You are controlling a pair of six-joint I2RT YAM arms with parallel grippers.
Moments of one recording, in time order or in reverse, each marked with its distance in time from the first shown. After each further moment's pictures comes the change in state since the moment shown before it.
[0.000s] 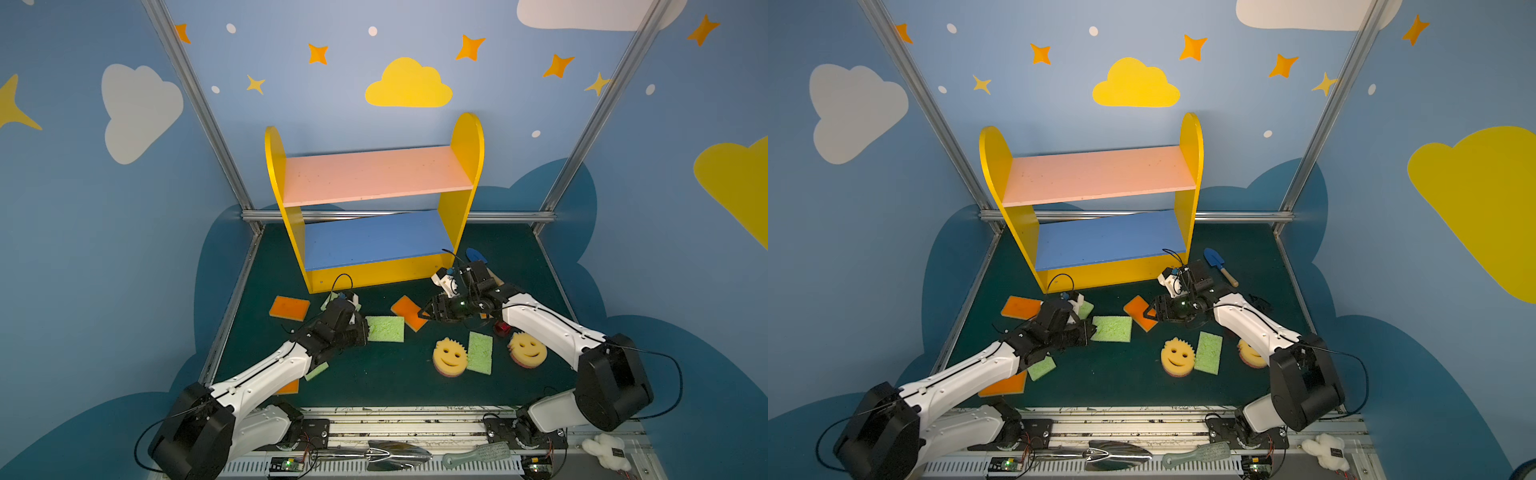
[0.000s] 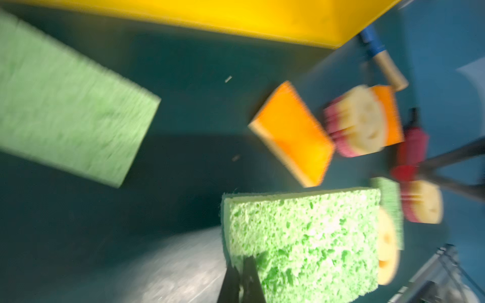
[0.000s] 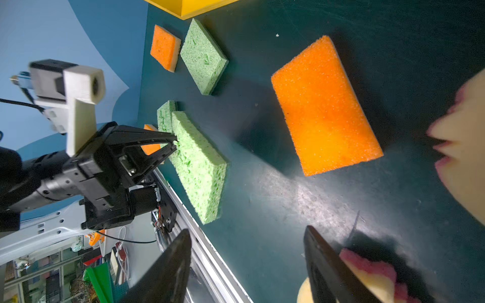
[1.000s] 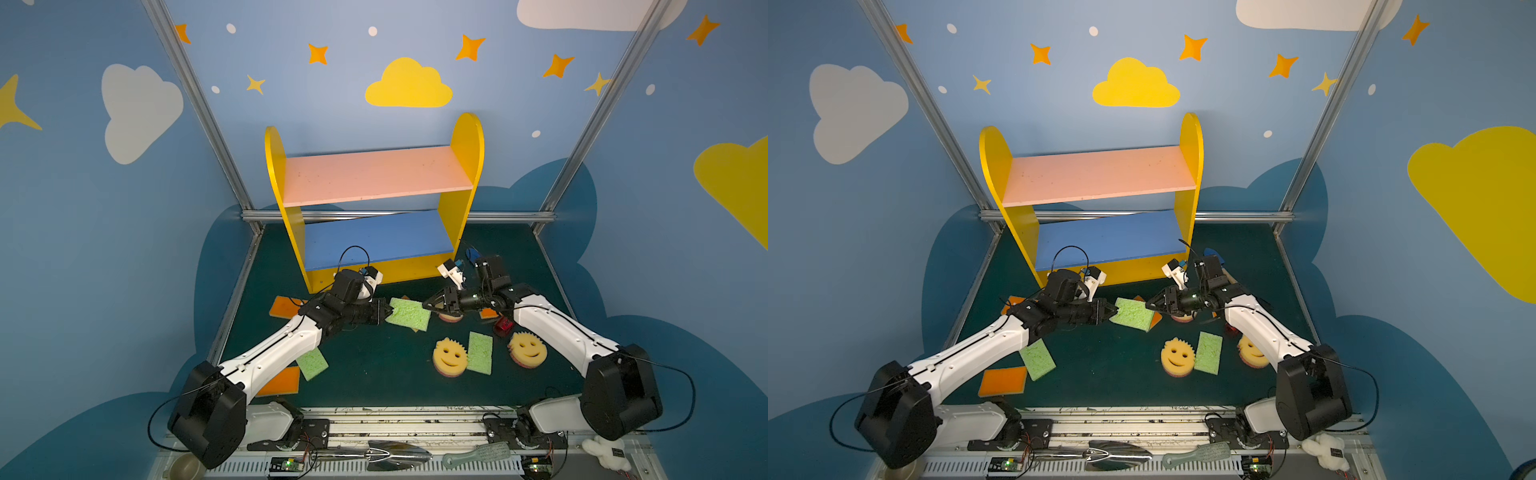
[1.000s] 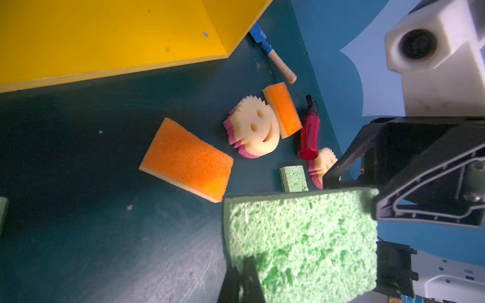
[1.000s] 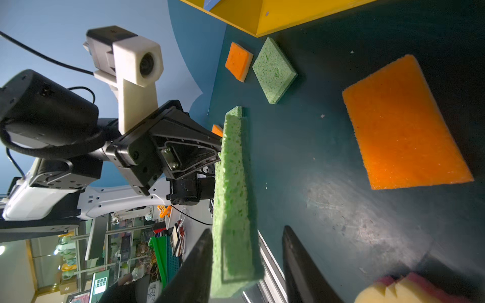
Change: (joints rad) left arm 0.014 0.163 0.279 -0.056 0.272 0.090; right arm -0.086 -0.058 -0.018 0.104 -0.297 0.072
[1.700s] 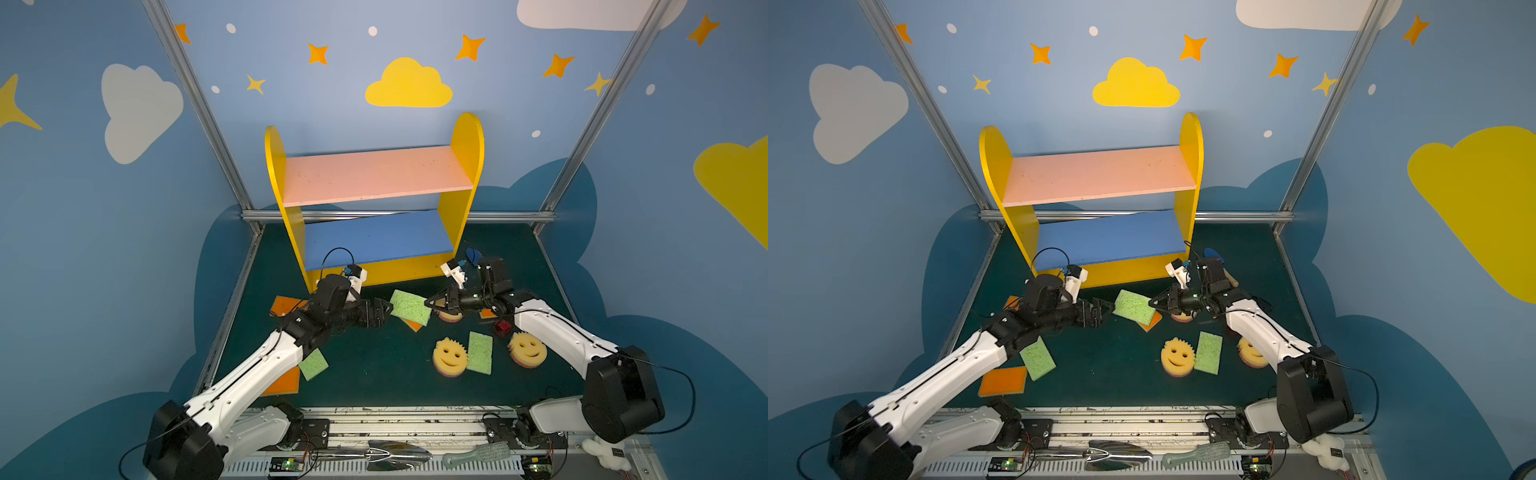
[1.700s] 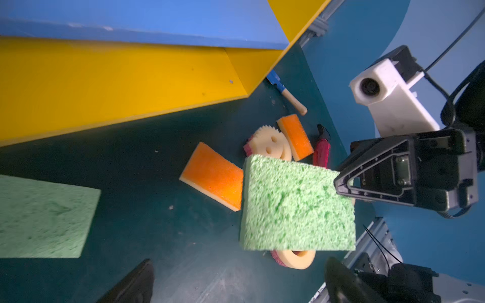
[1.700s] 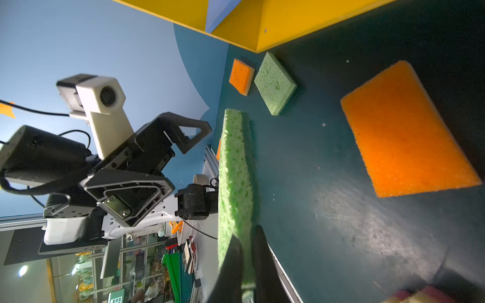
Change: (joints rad) left arm 0.010 -0.281 -0.087 -0.093 -0.219 0.003; right arm -0.009 -0.019 -0.065 0.196 0.022 0.182
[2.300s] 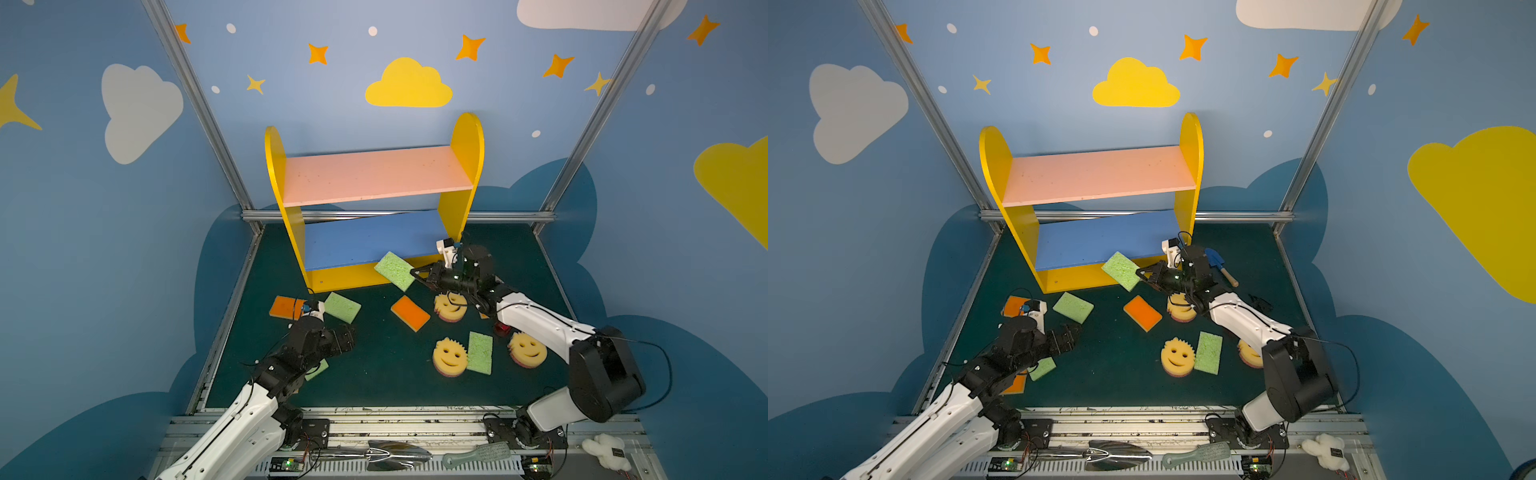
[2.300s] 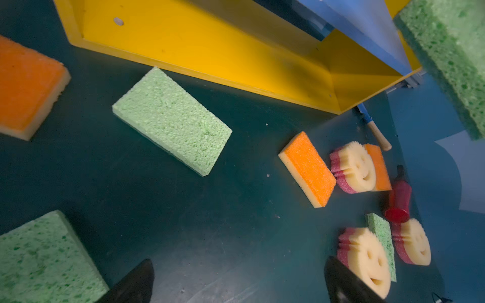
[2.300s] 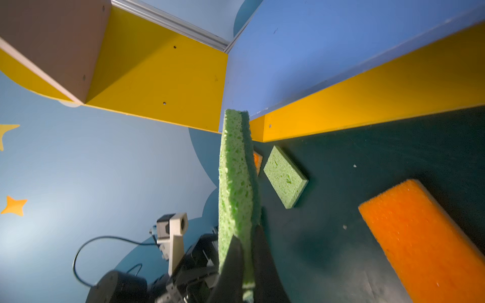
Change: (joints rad) left arm 0.071 -0.381 -0.368 -0.077 -0.222 -0.183; right arm 0.137 0.181 0.114 0.420 0.376 0.359
